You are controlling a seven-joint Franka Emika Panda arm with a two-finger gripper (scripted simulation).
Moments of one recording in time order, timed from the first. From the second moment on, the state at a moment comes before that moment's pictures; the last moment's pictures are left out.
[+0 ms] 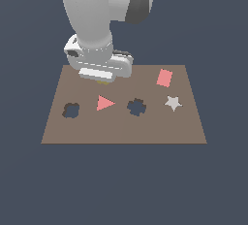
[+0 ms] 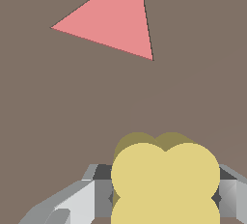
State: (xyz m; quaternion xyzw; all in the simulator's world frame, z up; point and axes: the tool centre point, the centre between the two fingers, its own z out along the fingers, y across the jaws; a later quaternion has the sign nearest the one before) arm -0.084 -0.074 0.031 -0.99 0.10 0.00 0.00
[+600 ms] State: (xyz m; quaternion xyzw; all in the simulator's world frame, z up) arm -0.079 -0.074 0.031 -0.99 0.12 0.00 0.00
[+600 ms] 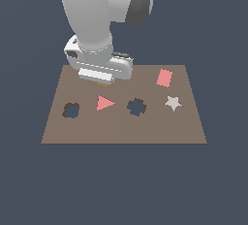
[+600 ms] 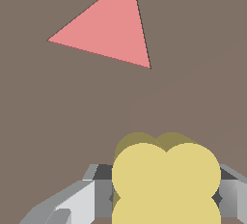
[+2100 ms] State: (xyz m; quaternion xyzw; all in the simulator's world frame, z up) arm 0.027 -0.126 0.038 -0.82 0.57 0.00 0.00
